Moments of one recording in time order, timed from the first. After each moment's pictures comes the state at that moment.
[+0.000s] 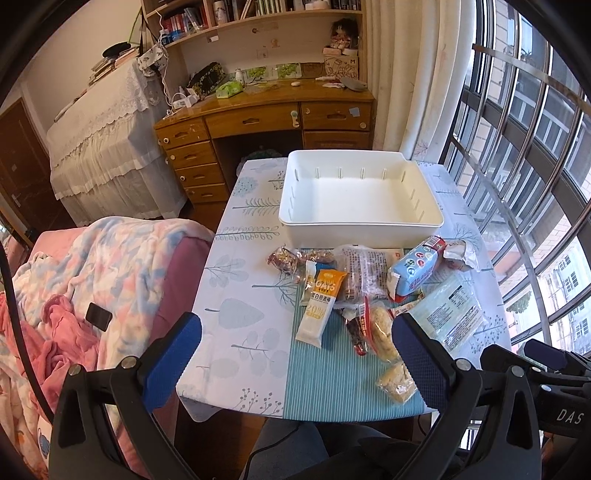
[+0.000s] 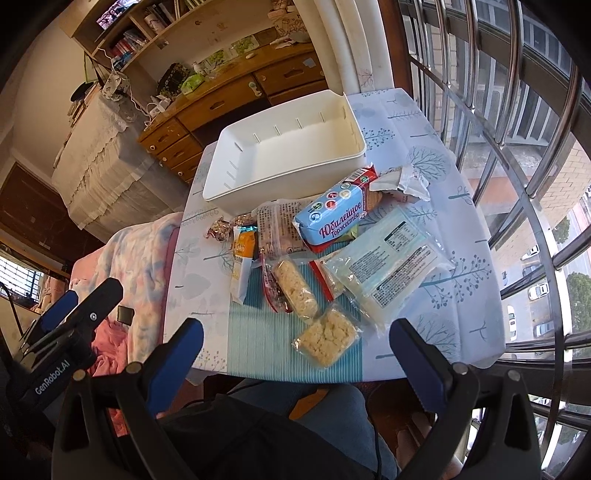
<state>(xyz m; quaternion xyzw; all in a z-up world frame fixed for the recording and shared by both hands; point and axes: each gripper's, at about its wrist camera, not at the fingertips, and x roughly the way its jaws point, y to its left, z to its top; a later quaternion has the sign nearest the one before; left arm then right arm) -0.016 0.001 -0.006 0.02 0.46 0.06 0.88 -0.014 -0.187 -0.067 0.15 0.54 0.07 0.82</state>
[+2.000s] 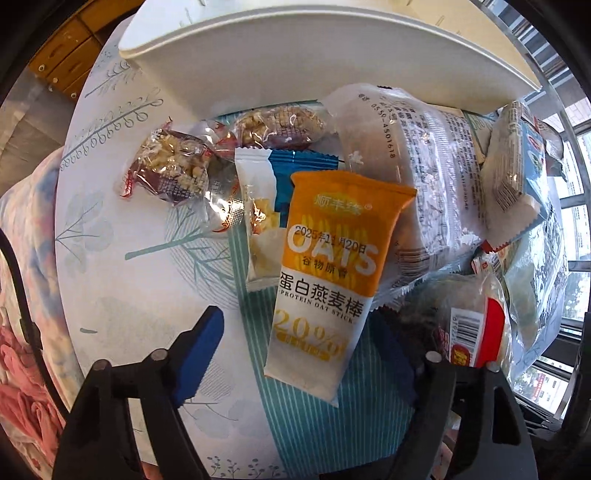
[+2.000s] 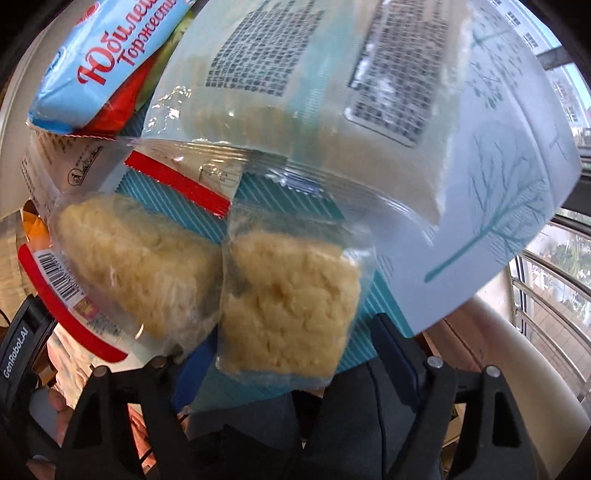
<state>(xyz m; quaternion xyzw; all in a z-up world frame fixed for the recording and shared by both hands) 0.173 0.017 -0.264 0.04 0.70 -0.08 0.70 0.049 -0.169 -0.304 0.29 0.75 -0.15 0.58</state>
